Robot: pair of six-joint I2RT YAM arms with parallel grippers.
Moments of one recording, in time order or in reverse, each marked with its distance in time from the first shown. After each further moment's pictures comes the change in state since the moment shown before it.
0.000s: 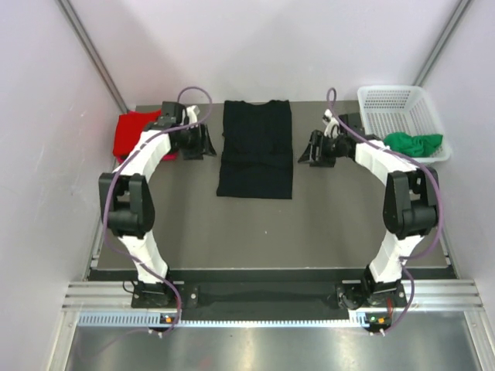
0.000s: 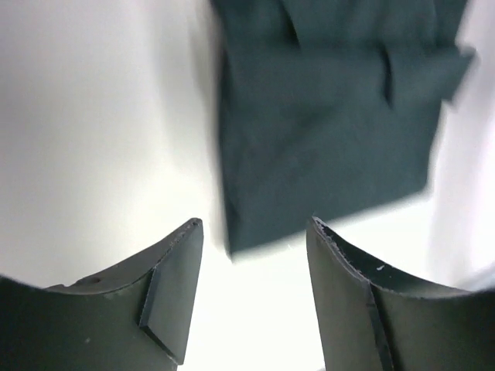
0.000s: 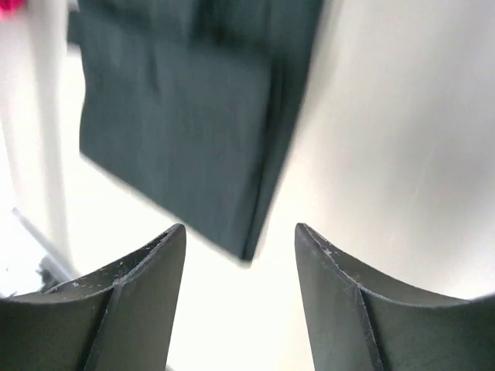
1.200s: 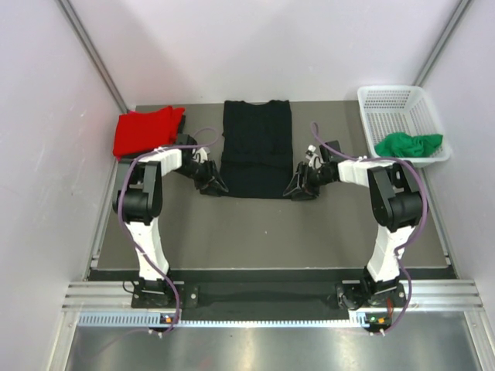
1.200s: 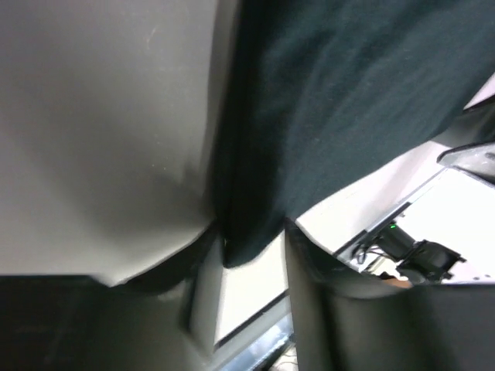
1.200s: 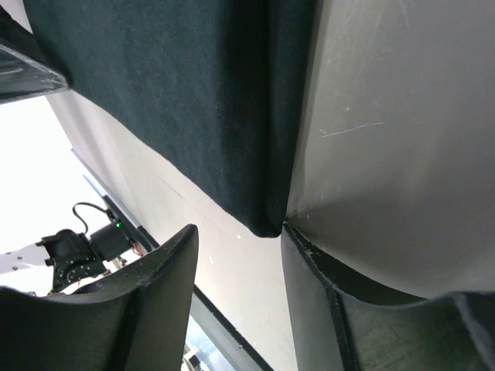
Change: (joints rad) left arm -0.002 0.138 -0.262 0.014 0.304 -0.174; right arm 0.096 0.079 -0.259 0.109 -0.179 0.226
